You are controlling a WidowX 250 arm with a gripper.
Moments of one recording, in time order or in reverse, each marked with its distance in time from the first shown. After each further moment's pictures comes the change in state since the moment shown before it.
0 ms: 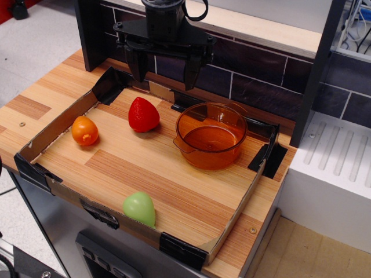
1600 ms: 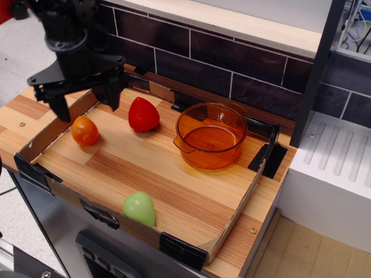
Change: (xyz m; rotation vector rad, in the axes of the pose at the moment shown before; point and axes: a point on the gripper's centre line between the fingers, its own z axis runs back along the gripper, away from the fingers) arm -0.034 0.100 -0.046 0.026 0.034 0.563
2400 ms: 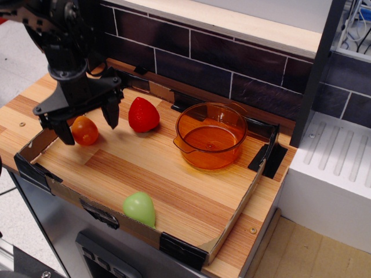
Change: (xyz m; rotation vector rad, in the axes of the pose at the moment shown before) arm -0.006 0.003 -0.036 -0.001 0.018 0.146
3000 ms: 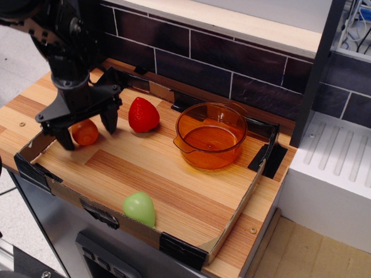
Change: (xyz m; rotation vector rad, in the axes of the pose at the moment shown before) arm 0.003 0.002 -0.013 0.015 -0.032 0.023
